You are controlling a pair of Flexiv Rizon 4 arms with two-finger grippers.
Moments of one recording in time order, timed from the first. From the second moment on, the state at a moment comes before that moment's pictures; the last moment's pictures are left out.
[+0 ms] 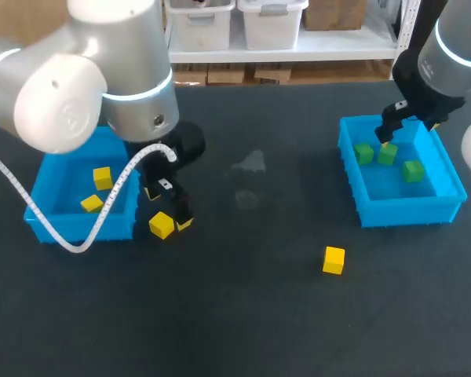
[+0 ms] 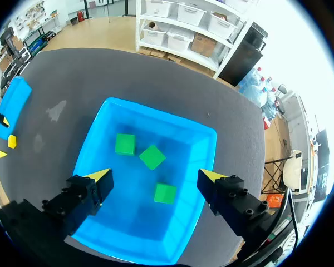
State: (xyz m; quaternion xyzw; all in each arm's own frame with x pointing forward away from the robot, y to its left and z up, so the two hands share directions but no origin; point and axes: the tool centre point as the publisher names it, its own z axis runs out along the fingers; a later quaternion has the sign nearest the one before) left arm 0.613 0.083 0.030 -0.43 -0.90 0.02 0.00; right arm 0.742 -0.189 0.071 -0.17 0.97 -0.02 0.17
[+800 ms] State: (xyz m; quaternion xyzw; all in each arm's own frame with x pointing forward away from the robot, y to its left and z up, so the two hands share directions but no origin) left arm 0.611 0.082 0.006 -0.41 -0.91 0.02 0.01; right arm 0.742 -0.189 0.071 -0.17 0.97 -0.02 0.17
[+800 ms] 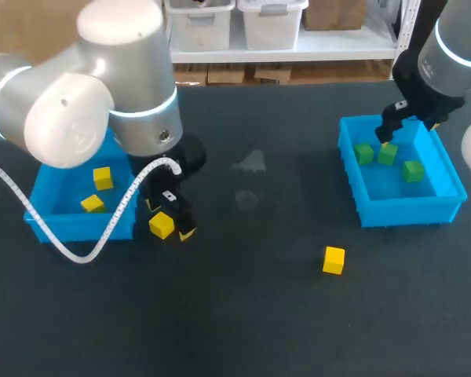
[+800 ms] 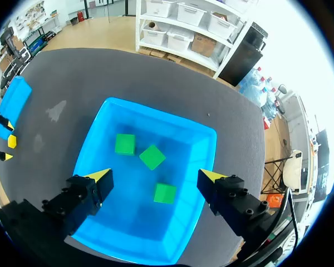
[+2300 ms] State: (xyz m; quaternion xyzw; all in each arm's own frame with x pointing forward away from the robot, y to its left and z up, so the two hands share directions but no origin) left arm 0.673 0.091 0.092 -0.30 -0.94 -0.01 -0.14; right arm 0.742 -0.189 0.071 -0.17 0.97 -0.02 0.17
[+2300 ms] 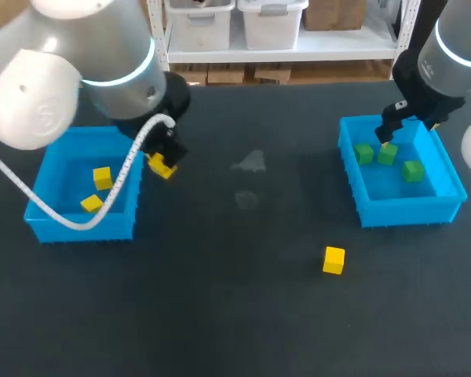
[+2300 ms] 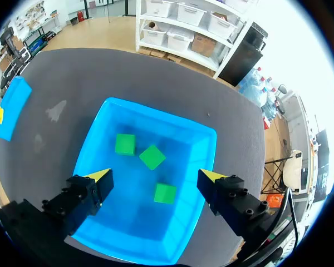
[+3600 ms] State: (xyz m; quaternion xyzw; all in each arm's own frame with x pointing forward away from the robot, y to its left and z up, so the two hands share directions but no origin) left arm 0.677 0.141 0.106 -0.22 -0.96 -0.05 -0.17; right arm 0.742 -0.189 0.071 -0.17 0.97 -0.02 0.17
